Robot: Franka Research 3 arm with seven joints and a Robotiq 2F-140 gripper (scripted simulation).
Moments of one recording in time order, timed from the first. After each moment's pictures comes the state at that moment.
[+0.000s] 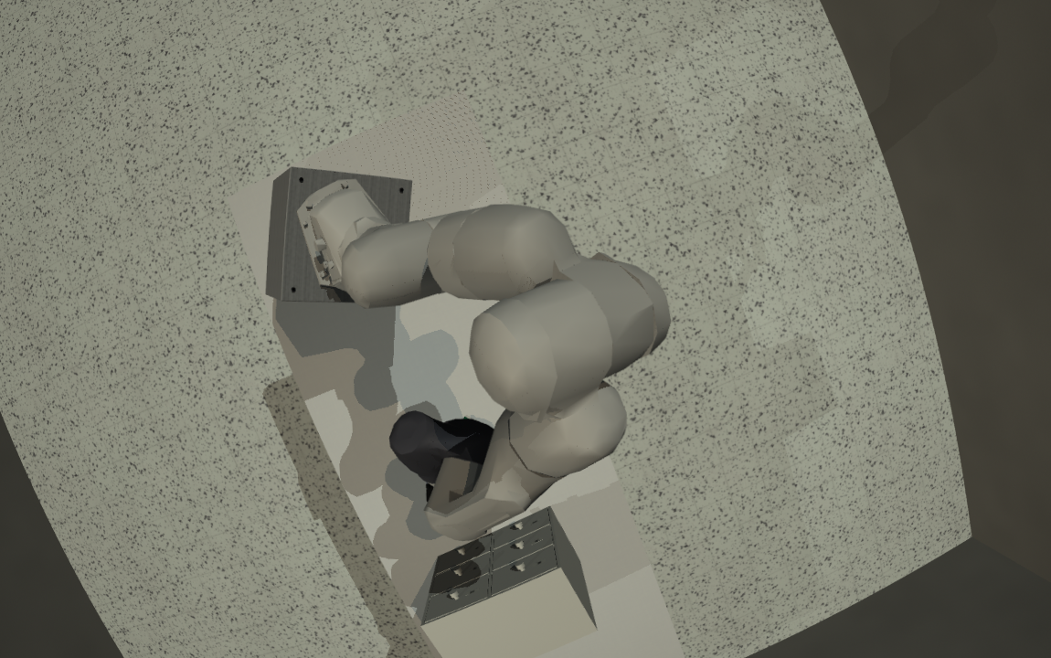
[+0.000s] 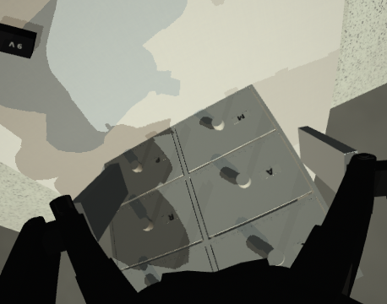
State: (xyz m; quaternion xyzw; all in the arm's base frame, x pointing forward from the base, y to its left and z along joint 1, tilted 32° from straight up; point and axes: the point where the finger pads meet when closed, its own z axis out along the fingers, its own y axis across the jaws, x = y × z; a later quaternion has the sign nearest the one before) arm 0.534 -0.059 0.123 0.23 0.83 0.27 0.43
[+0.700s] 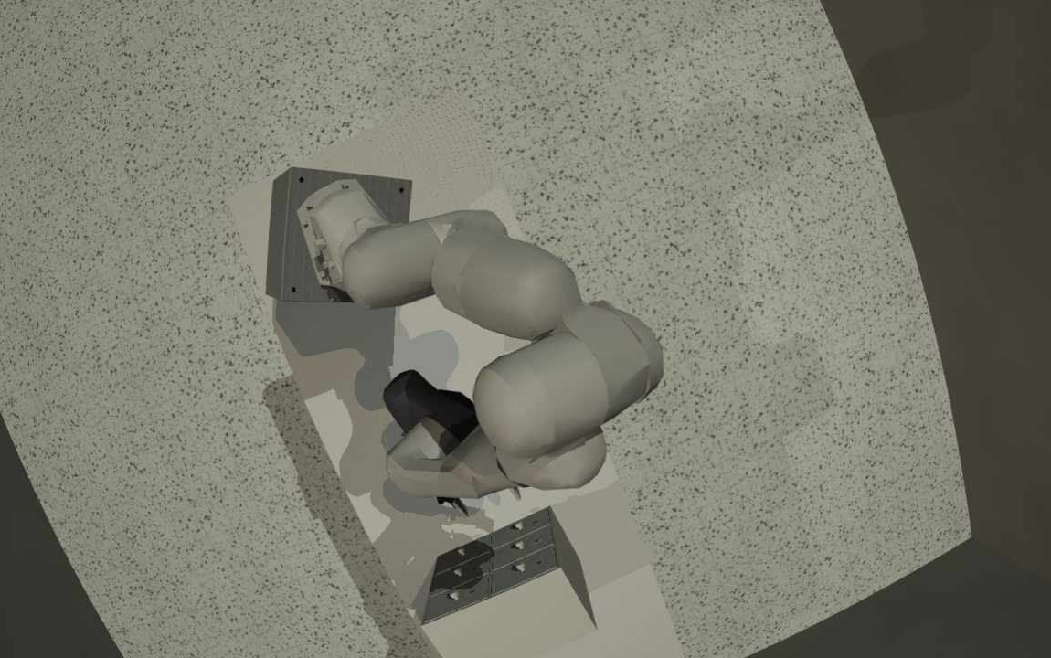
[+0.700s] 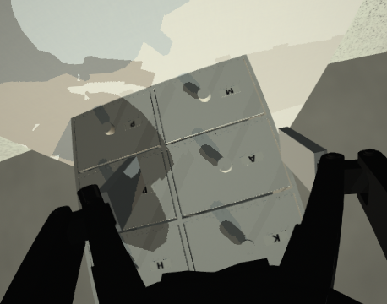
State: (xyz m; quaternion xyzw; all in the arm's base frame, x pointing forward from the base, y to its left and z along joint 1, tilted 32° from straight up) arm 0.551 -0.051 0.113 0.18 0.77 0.22 0.57
